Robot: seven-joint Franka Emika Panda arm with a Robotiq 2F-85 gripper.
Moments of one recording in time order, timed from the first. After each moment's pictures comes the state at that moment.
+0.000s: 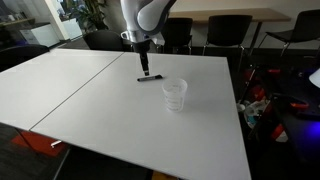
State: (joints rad) arm -0.10 0.95 0.05 -1.41 -0.15 2.36 -0.40
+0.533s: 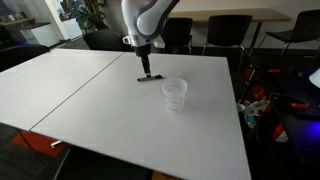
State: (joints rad) arm -0.12 1.02 0.06 -1.34 -0.15 2.32 -0.43
